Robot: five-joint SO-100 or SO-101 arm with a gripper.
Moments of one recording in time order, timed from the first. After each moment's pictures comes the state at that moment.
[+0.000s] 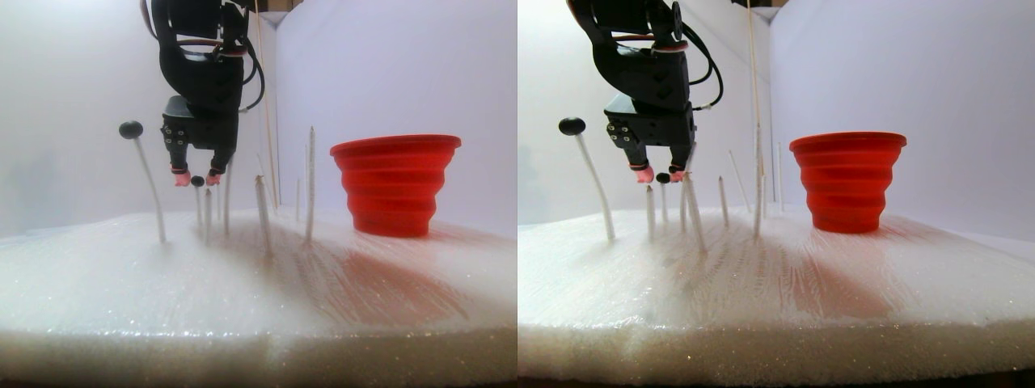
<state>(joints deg) -8.9 77.8 114.9 -11.9 -91.5</state>
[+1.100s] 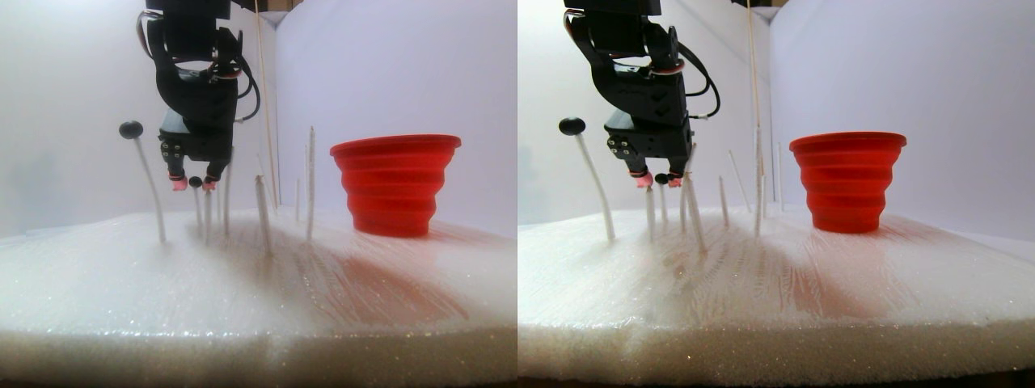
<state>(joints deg) -9.9 70.5 111.0 -18.6 -90.7</state>
